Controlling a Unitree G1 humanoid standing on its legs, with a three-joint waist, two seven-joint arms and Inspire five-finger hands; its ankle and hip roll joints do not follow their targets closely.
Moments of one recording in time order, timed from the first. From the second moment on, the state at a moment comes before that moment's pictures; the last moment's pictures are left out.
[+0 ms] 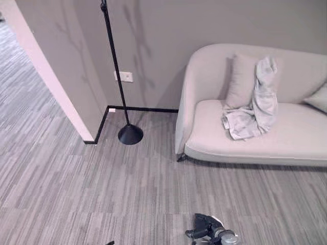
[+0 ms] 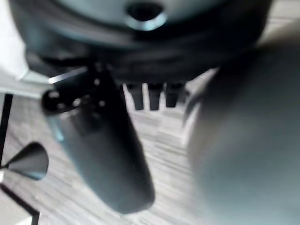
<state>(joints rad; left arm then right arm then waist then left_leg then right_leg) 0.01 0.17 -0.08 1.39 -0.38 -0.14 0.03 -0.09 -0.19 0.35 1.11 0.15 -0.02 0.05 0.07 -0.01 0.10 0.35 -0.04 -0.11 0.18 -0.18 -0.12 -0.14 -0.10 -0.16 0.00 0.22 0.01</state>
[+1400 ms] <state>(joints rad) 0.14 0.22 0.00 1.28 -0.47 -0.19 0.13 -0.01 -0.42 0.56 0.68 -0.06 -0.01 -0.05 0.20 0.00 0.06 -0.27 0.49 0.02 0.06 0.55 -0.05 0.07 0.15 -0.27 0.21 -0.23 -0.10</state>
